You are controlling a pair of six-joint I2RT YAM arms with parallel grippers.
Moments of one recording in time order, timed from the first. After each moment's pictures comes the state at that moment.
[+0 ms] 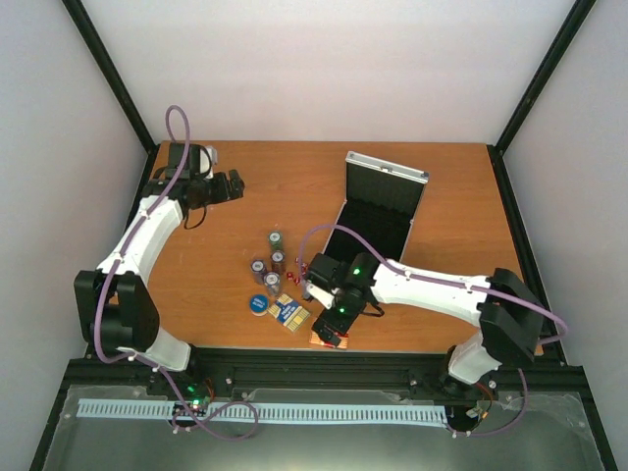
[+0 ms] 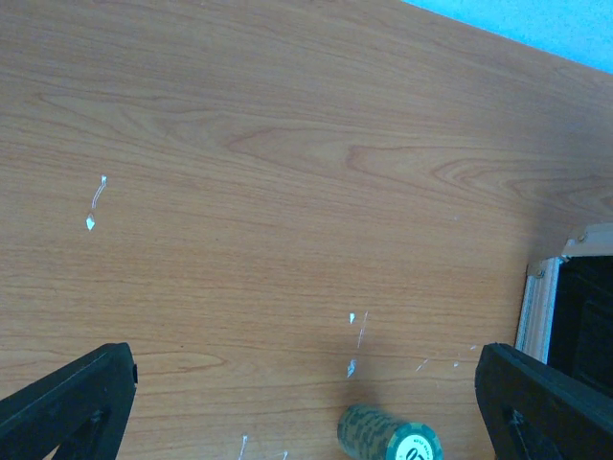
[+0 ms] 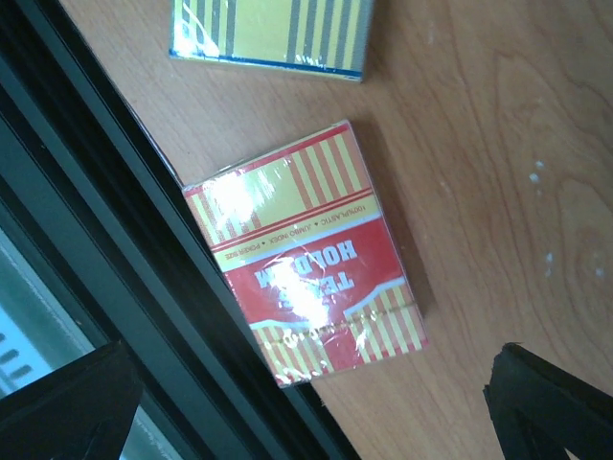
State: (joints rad) left arm -0.08 1.51 1.30 -0.60 0.18 -0.32; right arm 1.08 1.51 1.08 -0.95 -0.14 0.10
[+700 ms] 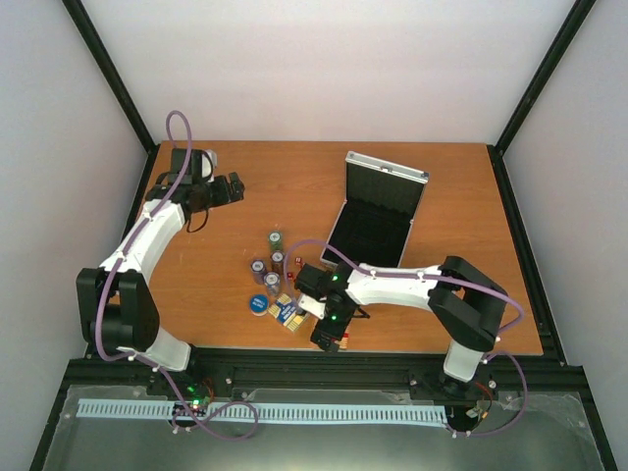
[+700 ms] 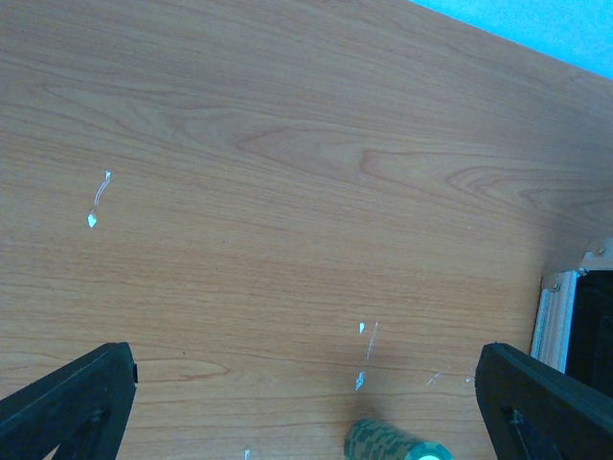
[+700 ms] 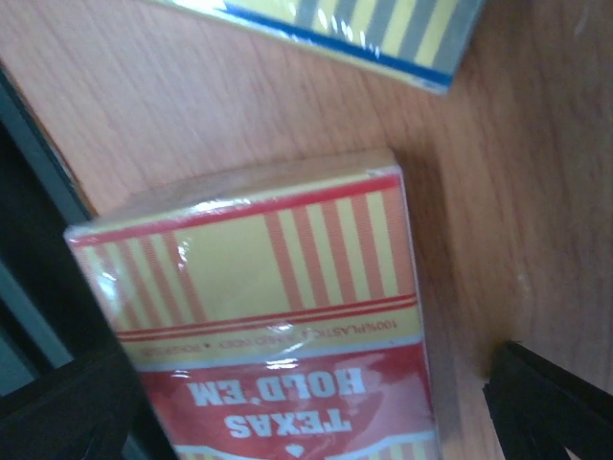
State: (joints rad) left arm -0.08 1.52 1.24 -0.51 0.16 -0.35; right arm 1.09 1.73 1.06 -0.84 -0.15 -0.09
